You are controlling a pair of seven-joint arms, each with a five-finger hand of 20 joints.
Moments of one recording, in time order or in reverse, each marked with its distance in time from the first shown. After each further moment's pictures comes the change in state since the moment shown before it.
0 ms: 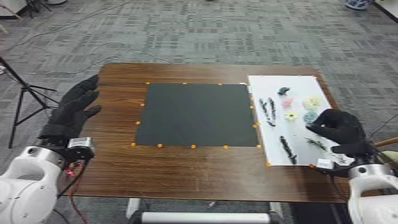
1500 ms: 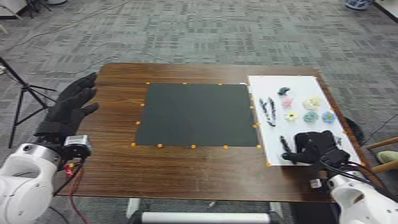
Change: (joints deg) left arm 0.1 2.0 -0.7 0.0 -1.0 0.3 0.0; right arm 7.3 5.6 -13.4 2.6 -25.7 -16.0 12.7
